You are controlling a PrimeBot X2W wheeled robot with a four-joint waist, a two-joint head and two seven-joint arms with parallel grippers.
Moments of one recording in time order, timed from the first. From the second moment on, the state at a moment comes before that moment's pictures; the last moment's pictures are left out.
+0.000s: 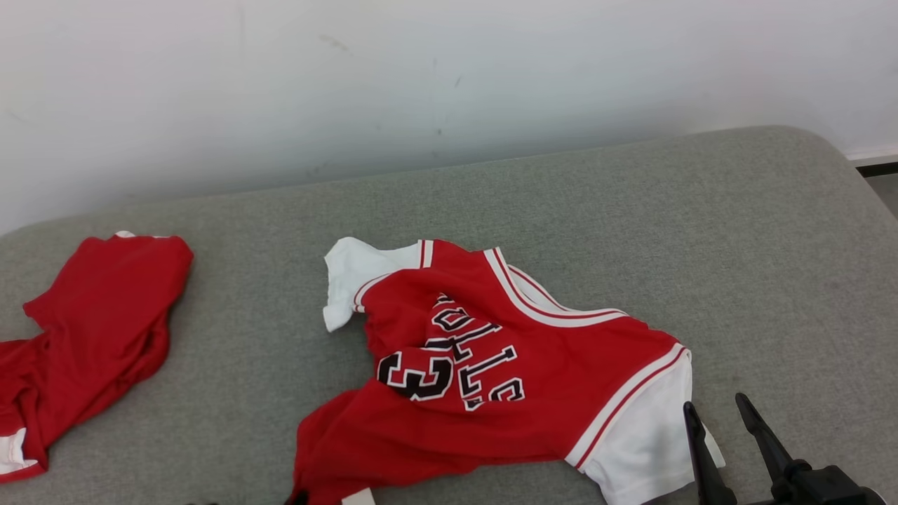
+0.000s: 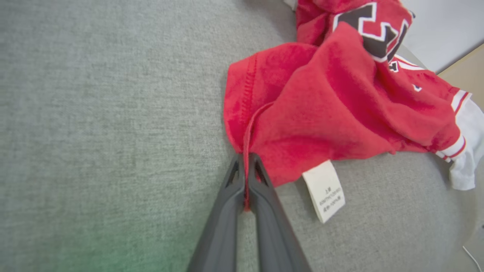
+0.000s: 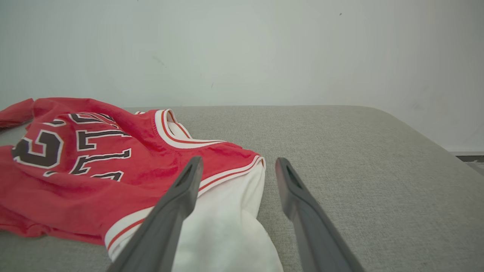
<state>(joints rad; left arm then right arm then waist) -0.01 0.38 -0.51 0.31 -0.76 0.00 -0.20 -0.02 -0.06 0.10 0.25 0.18 0.13 -0.26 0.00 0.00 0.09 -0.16</state>
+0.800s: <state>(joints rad) 0.02 0.39 -0.40 0.32 -0.80 0.04 -0.25 -0.02 -0.07 0.09 0.25 0.18 0.13 -0.26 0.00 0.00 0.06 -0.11</state>
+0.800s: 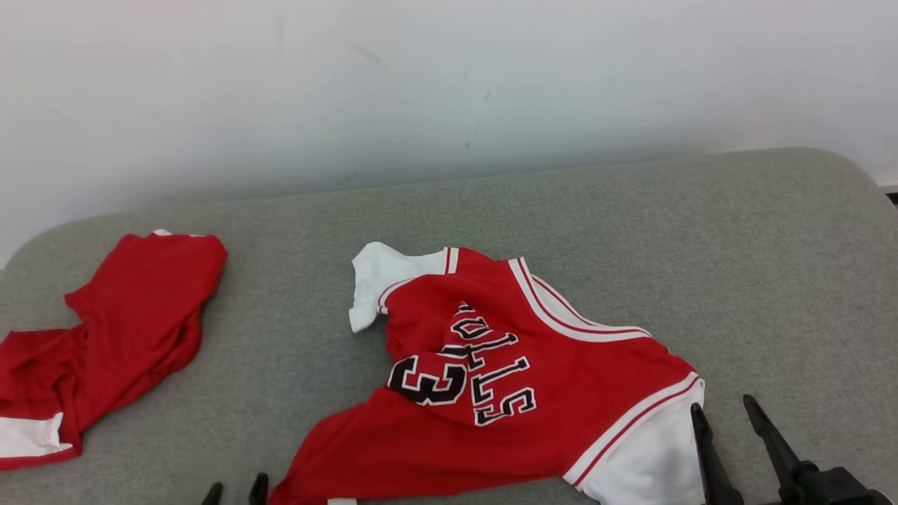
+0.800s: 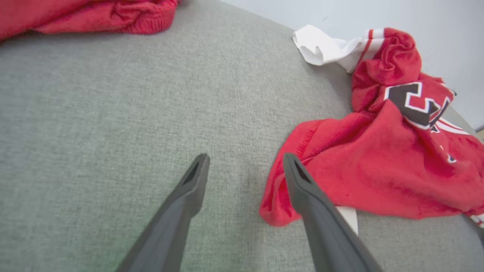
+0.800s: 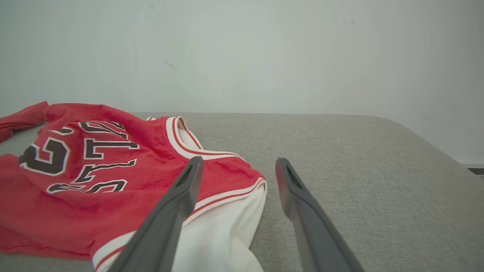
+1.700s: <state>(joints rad) 0.17 0.07 -0.04 0.07 -0.25 -0.06 -0.26 0.01 -0.08 0.08 0.25 0.17 0.13 -0.26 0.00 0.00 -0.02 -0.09</state>
